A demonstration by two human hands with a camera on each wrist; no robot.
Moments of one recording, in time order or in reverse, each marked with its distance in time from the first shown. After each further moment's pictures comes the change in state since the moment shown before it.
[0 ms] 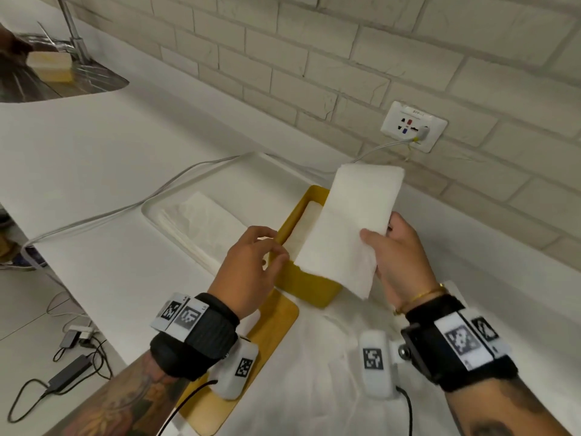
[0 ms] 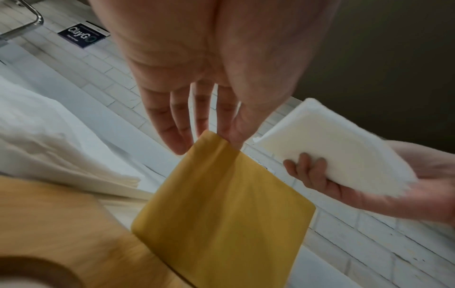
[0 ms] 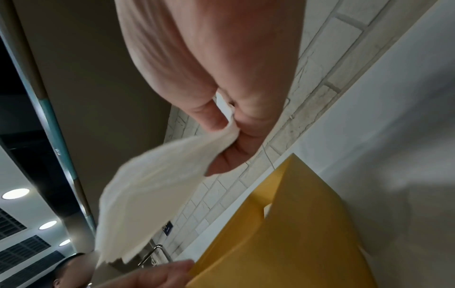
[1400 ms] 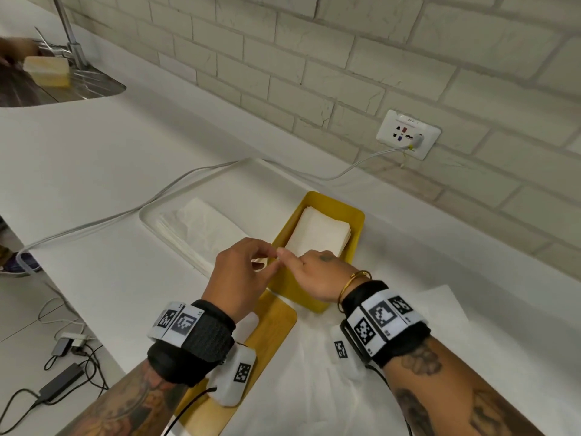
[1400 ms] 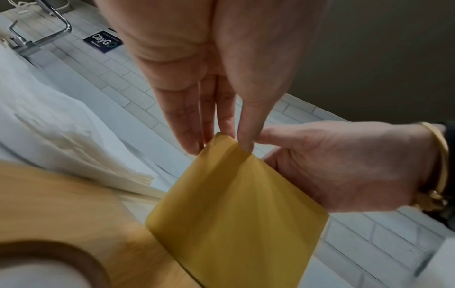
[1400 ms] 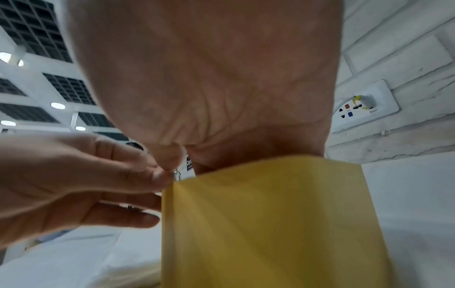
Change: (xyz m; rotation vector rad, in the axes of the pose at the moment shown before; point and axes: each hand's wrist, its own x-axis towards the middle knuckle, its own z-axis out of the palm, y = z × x) left_hand -0.001 -0.002 -0.003 -0.111 0.107 -0.058; right_hand -0.001 0.002 0.072 -1.163 -0.538 0.020
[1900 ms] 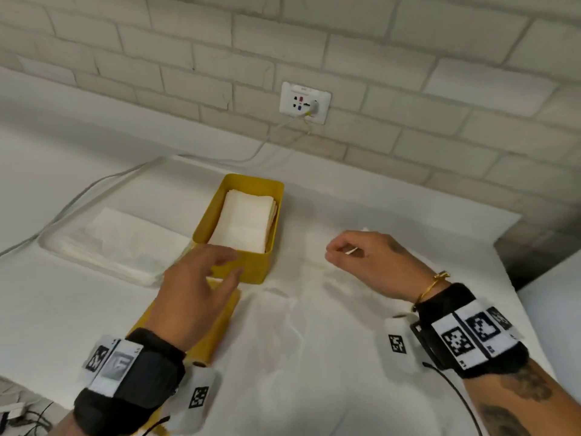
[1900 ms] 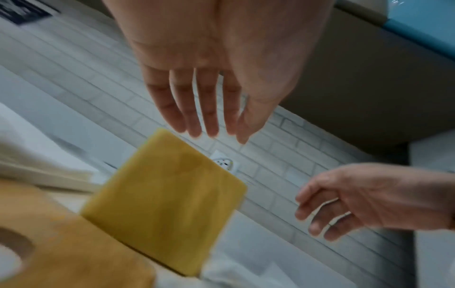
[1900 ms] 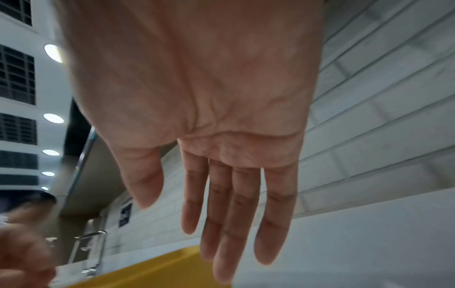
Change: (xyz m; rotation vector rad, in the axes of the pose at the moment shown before) left_hand -0.043 0.030 0.008 0.099 -0.160 0.309; right_hand -0.146 0.126 -0.014 0.402 0.371 0.058
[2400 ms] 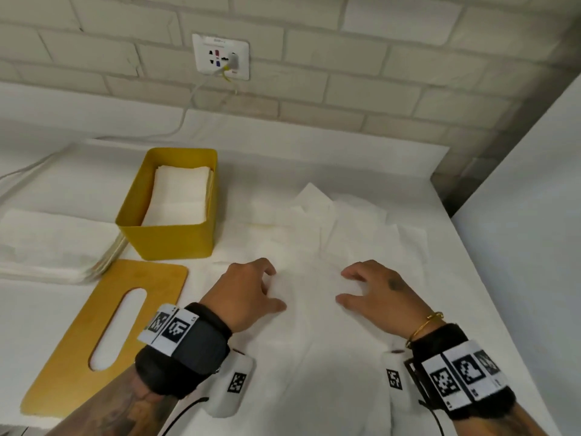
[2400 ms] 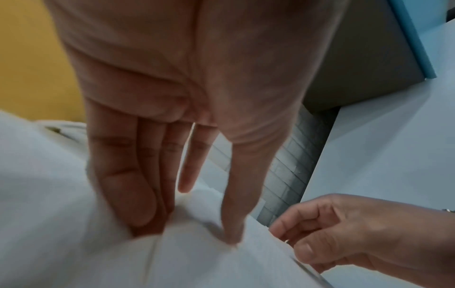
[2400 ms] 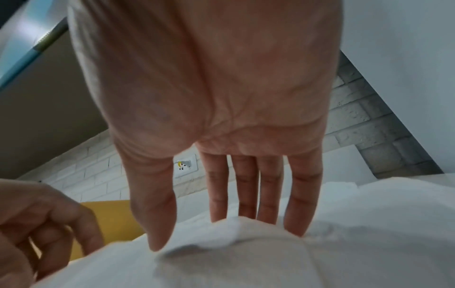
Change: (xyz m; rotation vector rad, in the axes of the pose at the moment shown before) left_hand -0.013 0.068 0.093 0.136 -0.824 -0.182; right_hand -0.102 0.106 0.048 -0.008 0.060 0.364
